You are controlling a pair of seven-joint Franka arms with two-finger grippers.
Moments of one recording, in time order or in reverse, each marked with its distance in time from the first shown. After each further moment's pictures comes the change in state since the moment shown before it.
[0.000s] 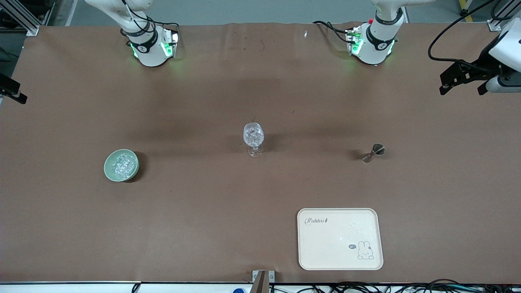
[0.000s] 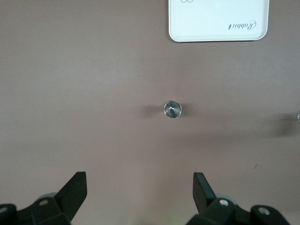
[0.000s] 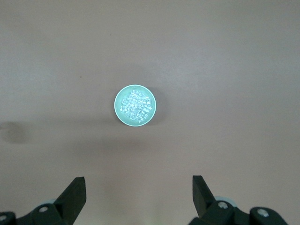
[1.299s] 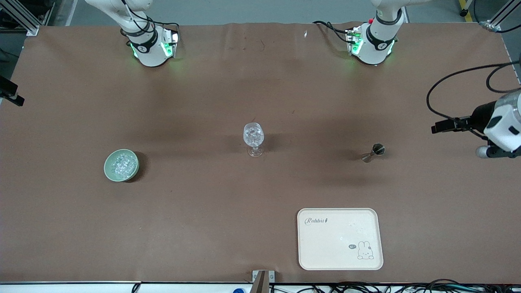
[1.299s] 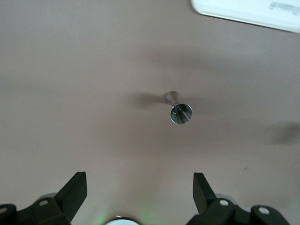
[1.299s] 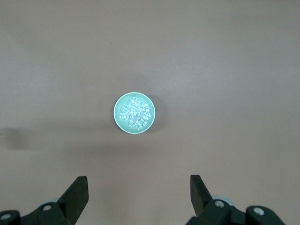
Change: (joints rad) left arm 0.113 0.379 0.013 0.144 -0.104 -0.050 -0.089; right arm -0.002 -0.001 0.007 -0.032 0.000 0.066 -0.005
